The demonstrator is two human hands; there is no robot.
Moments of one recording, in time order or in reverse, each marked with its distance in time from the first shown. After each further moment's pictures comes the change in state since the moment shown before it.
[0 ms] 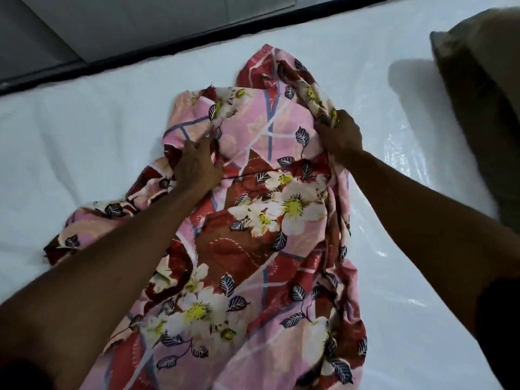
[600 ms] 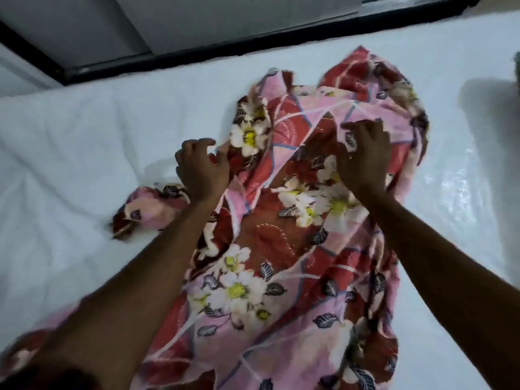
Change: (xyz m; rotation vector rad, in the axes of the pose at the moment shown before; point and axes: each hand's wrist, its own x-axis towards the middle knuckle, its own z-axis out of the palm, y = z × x) left_hand -0.036 -0.052 -0.036 -0.255 0.491 -0.280; right_hand -0.072 -0.038 0.026 -0.131 0.255 -0.635
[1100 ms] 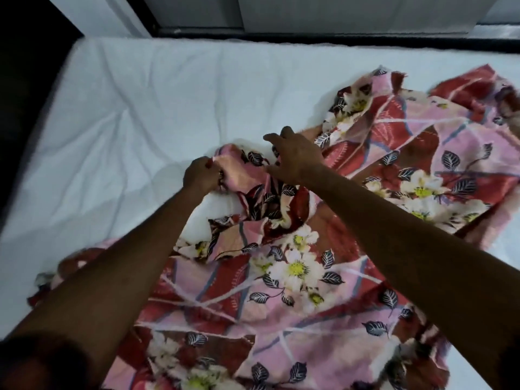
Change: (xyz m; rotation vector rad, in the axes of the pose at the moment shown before) left_hand -0.014 -0.186 -0.094 -0.081 -0.326 -0.553; right_hand -0.027 -0.247 0.109 -0.094 -0.797 -0.507
